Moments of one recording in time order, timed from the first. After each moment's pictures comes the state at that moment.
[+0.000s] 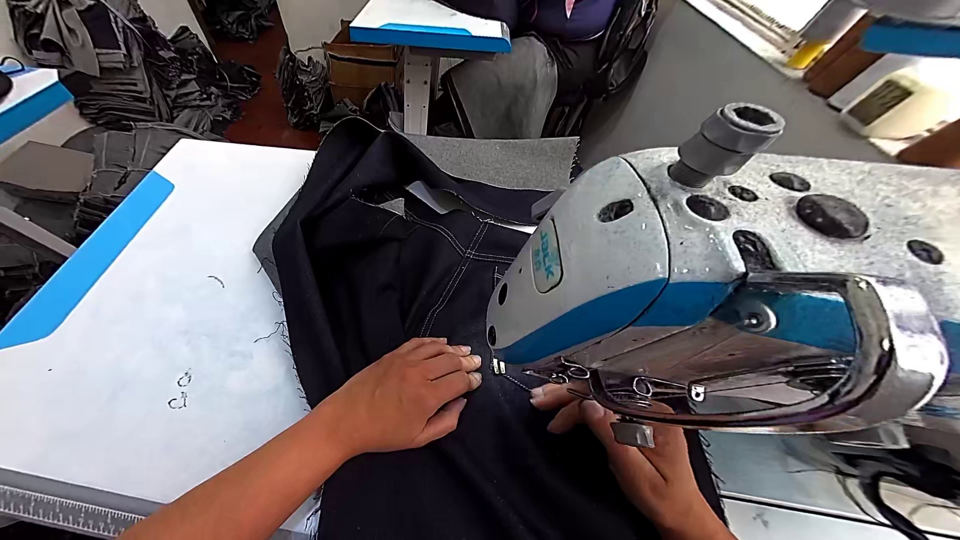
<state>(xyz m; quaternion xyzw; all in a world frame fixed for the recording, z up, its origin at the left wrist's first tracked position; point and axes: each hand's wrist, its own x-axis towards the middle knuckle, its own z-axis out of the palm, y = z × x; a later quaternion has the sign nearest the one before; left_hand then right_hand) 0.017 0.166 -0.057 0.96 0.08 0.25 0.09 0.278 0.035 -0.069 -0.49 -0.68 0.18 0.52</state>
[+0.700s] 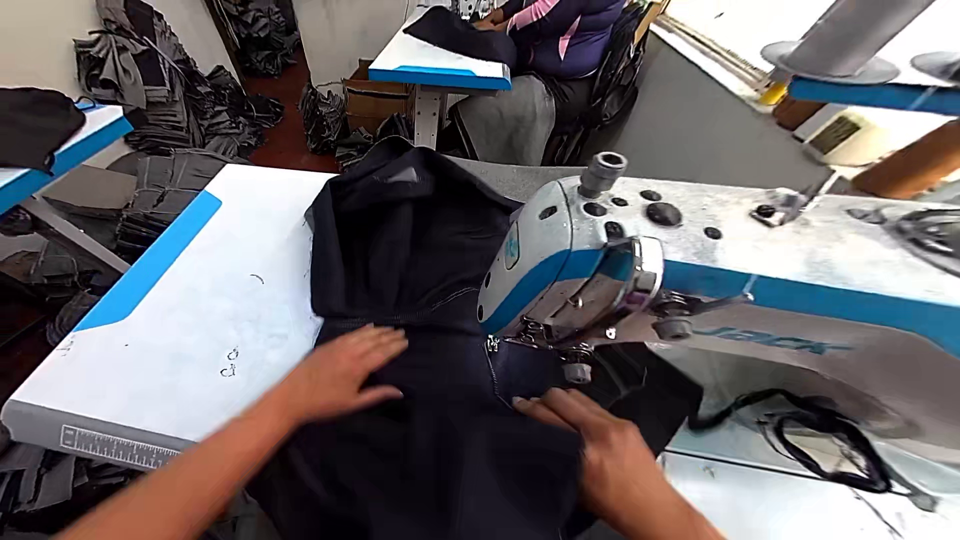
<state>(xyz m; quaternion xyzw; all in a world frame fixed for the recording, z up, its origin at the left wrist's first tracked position) -0.064 0.165 -0.055 0.96 0.20 0.17 0.06 0.253 0.002 -0.047 -0.52 -0.81 -0.12 0.25</state>
